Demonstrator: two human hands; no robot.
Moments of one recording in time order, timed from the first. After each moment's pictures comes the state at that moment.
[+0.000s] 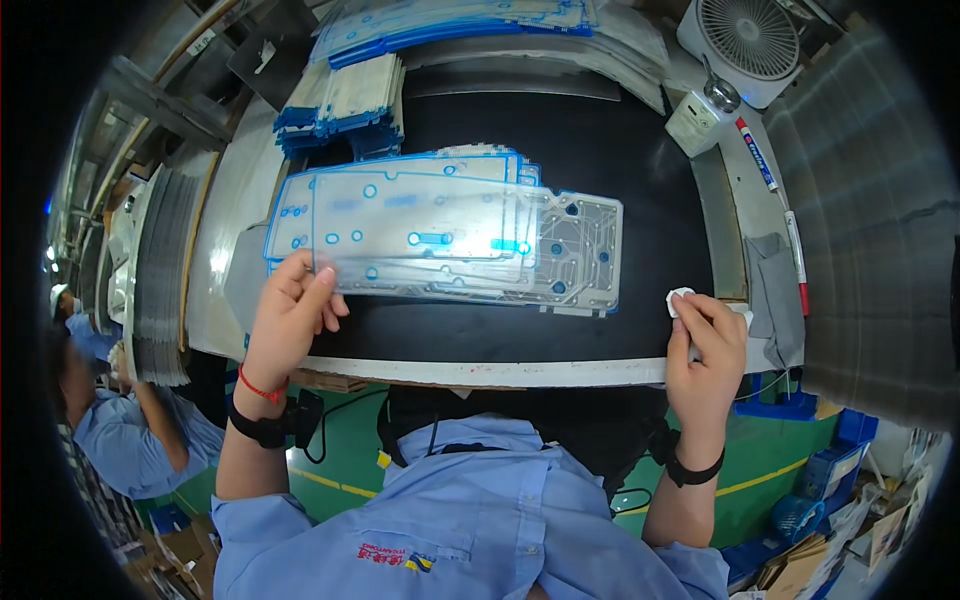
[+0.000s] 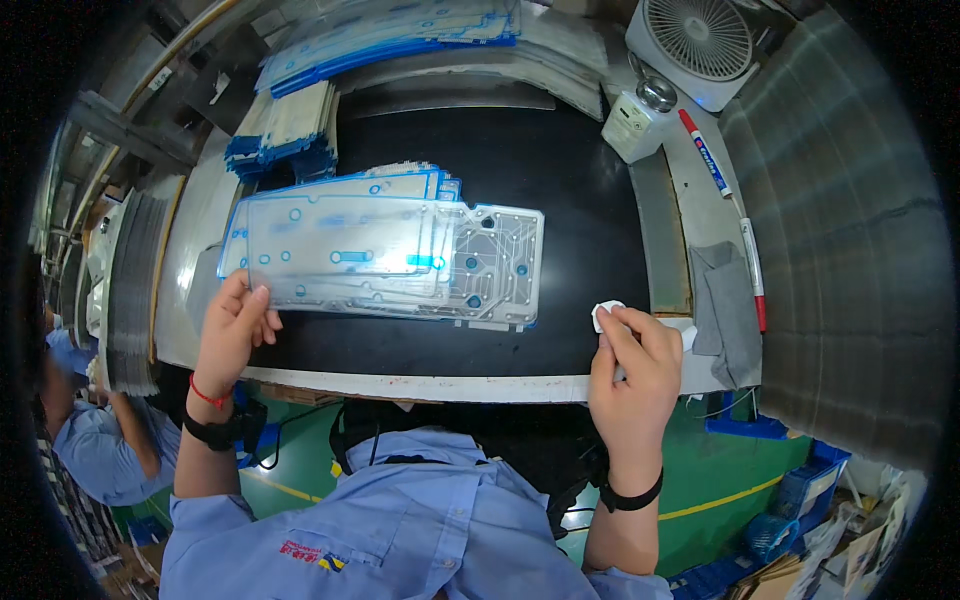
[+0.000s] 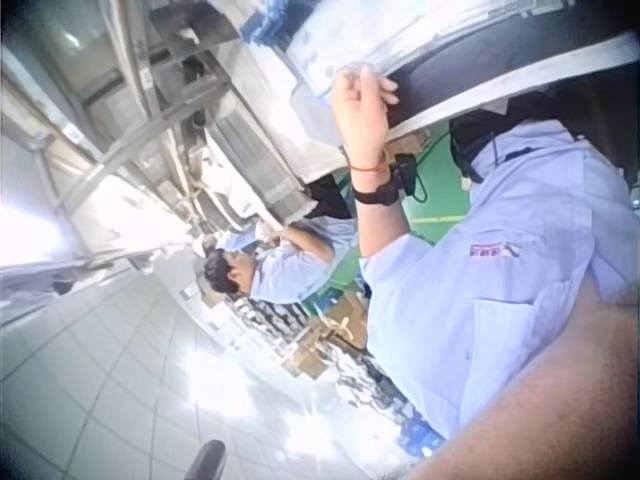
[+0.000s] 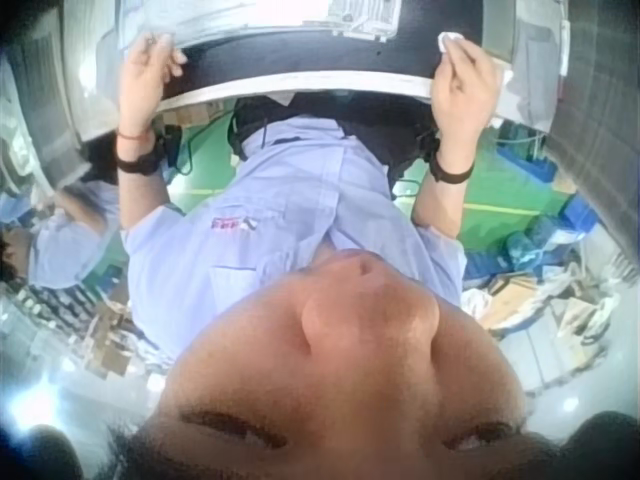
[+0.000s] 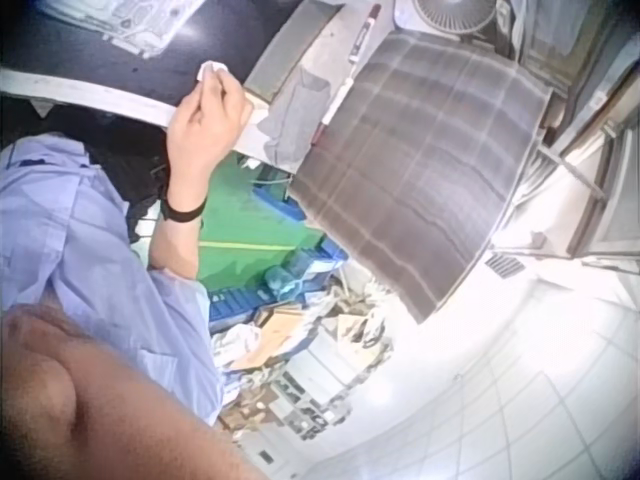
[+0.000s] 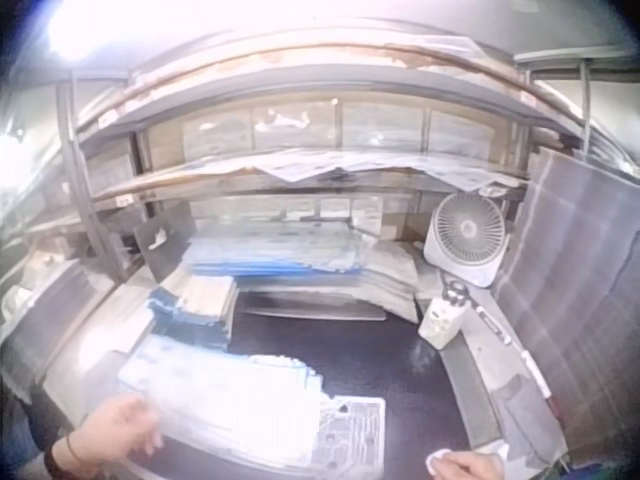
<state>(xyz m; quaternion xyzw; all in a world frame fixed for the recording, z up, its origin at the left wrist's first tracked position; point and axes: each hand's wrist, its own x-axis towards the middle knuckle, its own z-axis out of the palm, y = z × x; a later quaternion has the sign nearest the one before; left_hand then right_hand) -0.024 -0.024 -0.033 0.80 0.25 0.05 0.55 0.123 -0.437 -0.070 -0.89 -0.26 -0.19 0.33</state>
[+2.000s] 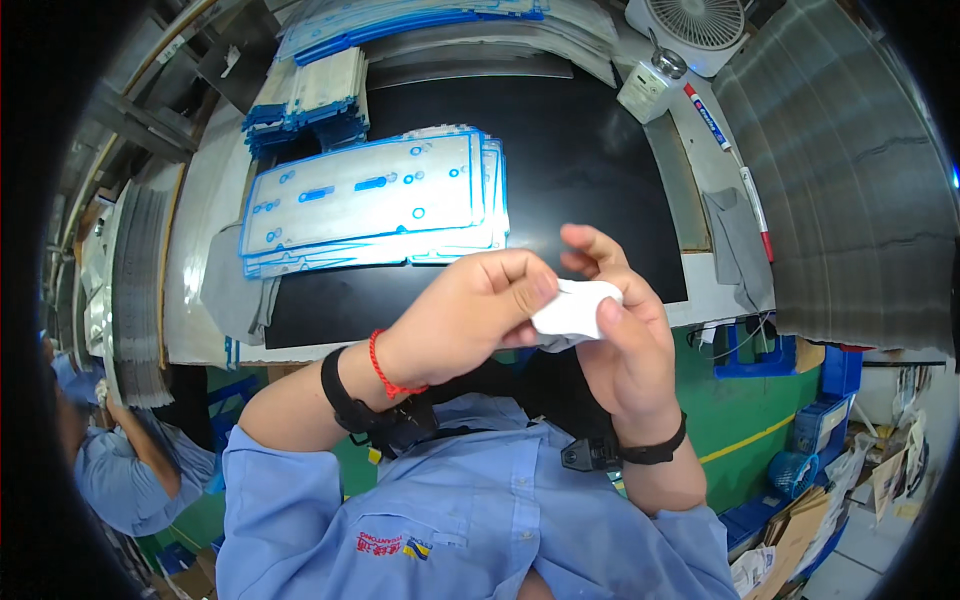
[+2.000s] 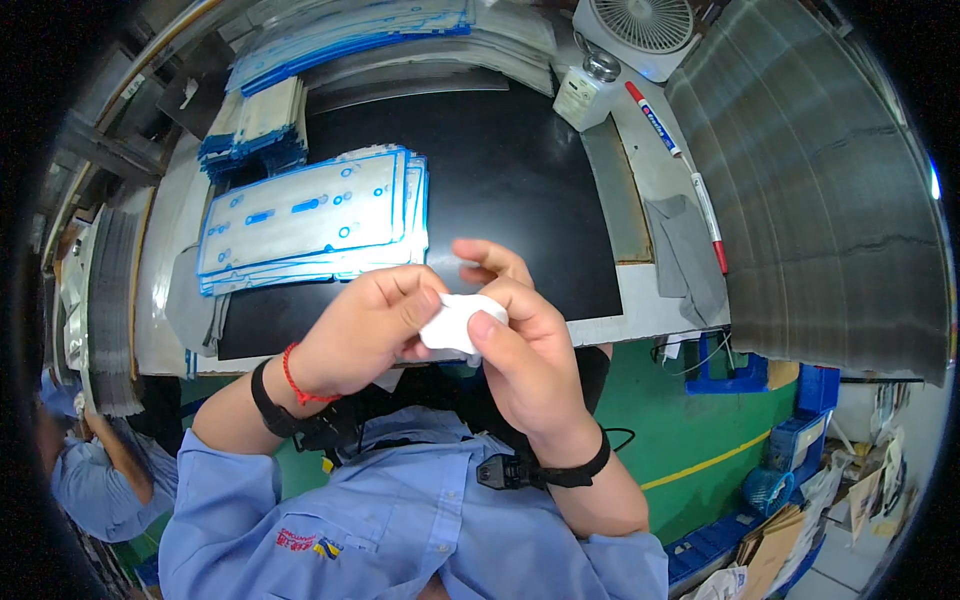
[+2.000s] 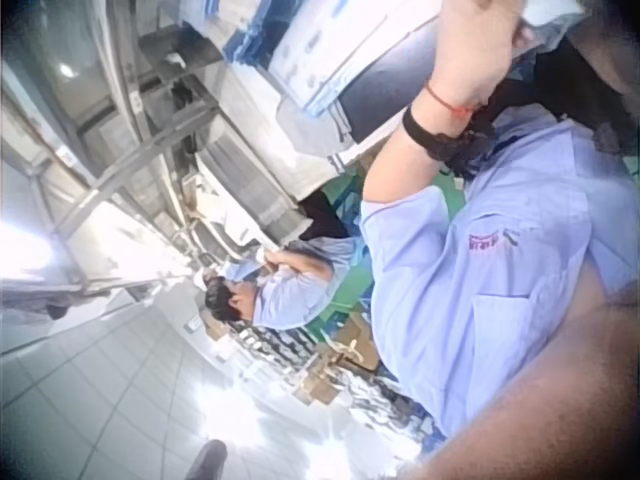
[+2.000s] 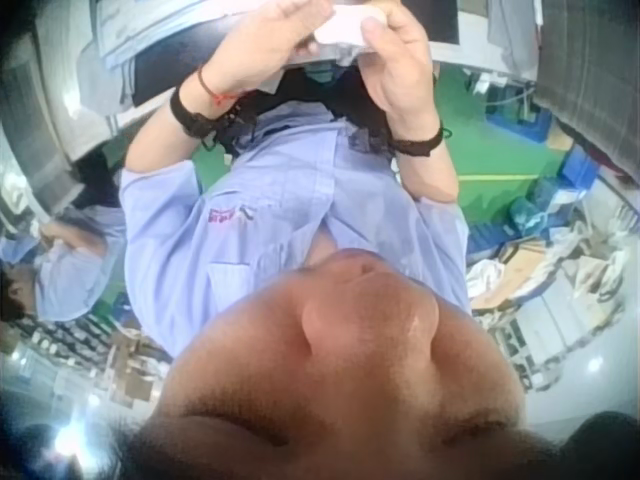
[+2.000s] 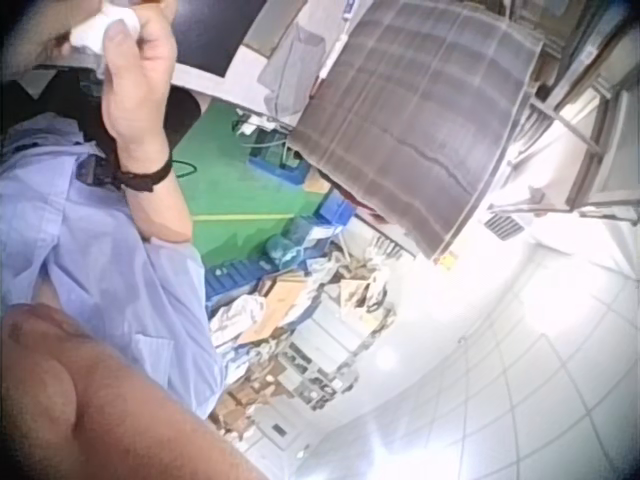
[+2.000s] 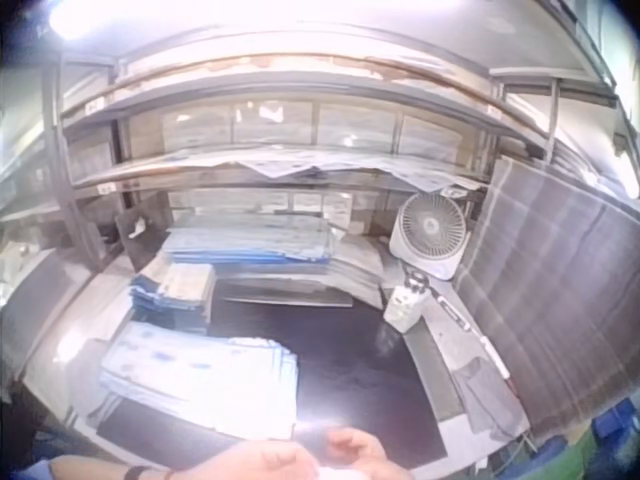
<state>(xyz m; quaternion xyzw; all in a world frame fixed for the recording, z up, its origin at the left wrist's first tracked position) 0.046 -0.174 -0.024 0.51 0.01 -0.23 0.83 0.074 -0.364 -0.036 -0.49 -0.19 0.15 0.84</state>
